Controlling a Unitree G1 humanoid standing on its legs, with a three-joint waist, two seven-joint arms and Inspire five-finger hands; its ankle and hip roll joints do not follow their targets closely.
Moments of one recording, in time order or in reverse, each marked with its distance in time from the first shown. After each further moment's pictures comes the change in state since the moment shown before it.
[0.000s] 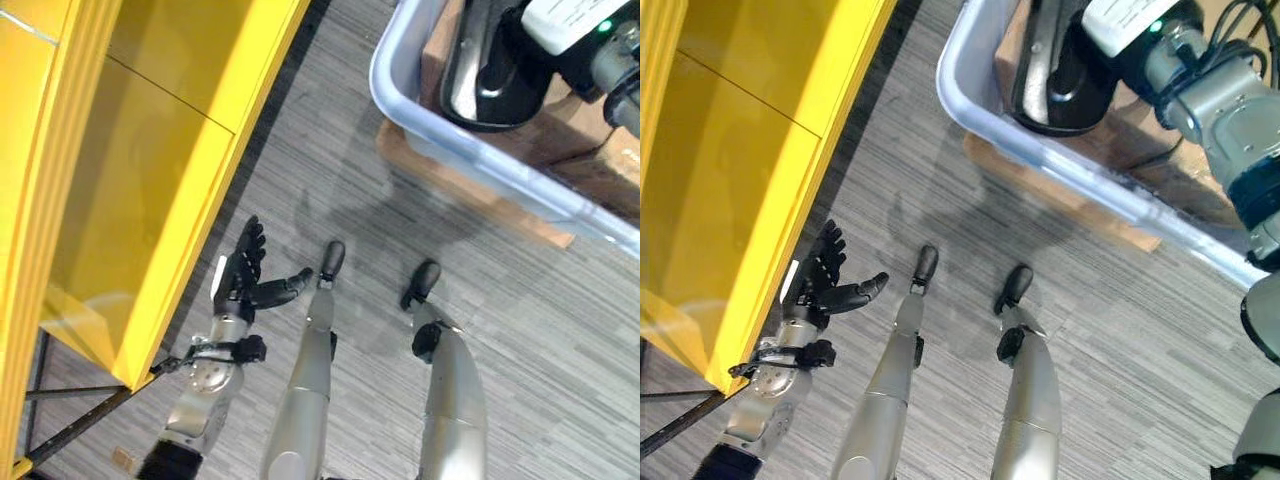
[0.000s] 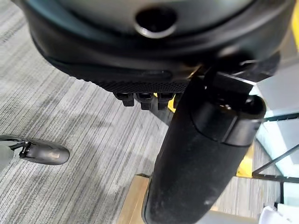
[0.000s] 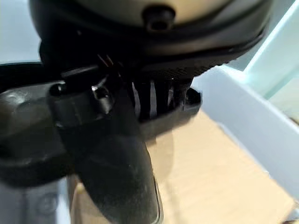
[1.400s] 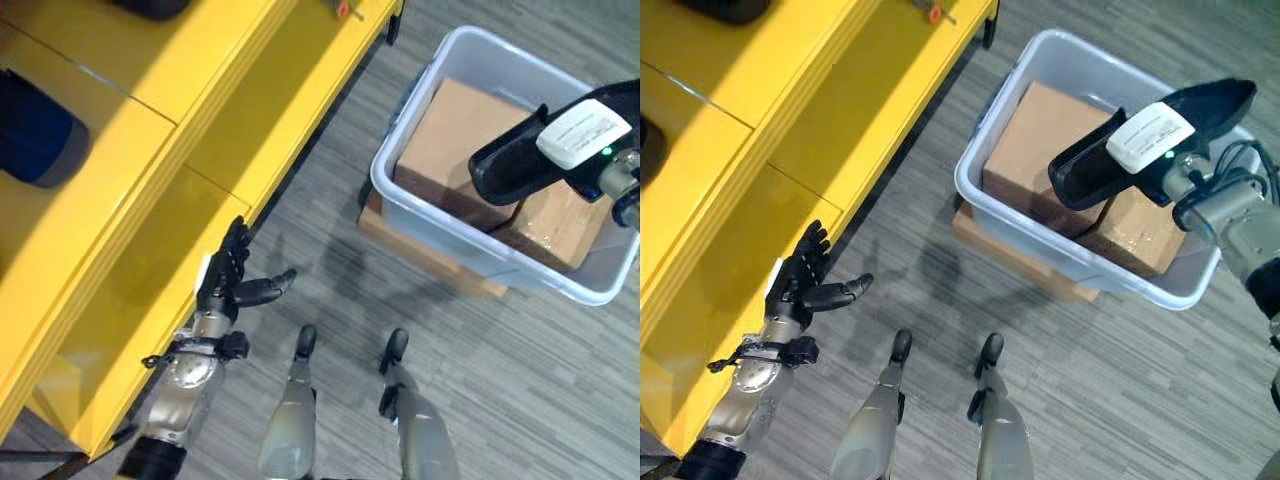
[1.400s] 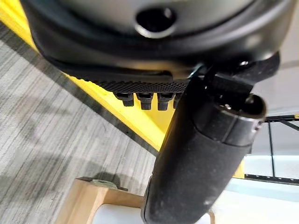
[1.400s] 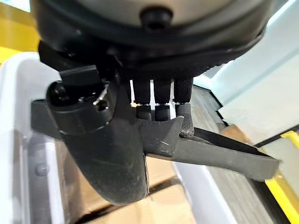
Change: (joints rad) left arm 0.005 0.105 0.101 0.030 0.000 0.042 -0.069; right arm 0.472 -0.243 -0.221 -0.264 0.005 -0.043 -0.007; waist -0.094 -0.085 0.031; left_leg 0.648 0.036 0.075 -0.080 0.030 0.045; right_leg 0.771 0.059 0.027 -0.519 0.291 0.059
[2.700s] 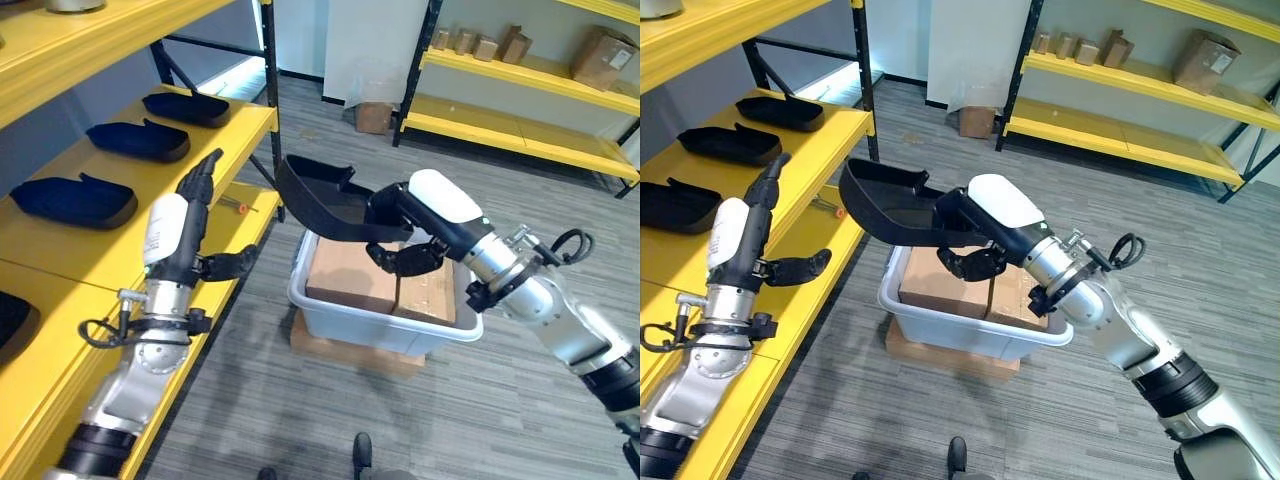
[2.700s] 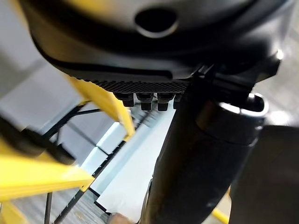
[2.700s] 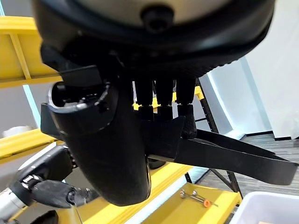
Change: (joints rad) left arm -0.051 0.283 0.055 -0.129 0.816 -0.007 0.206; right arm 0.611 0.423 -0.584 -0.704 0.688 -0.114 0.164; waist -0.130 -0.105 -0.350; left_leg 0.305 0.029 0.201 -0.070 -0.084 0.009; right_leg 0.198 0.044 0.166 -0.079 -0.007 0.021
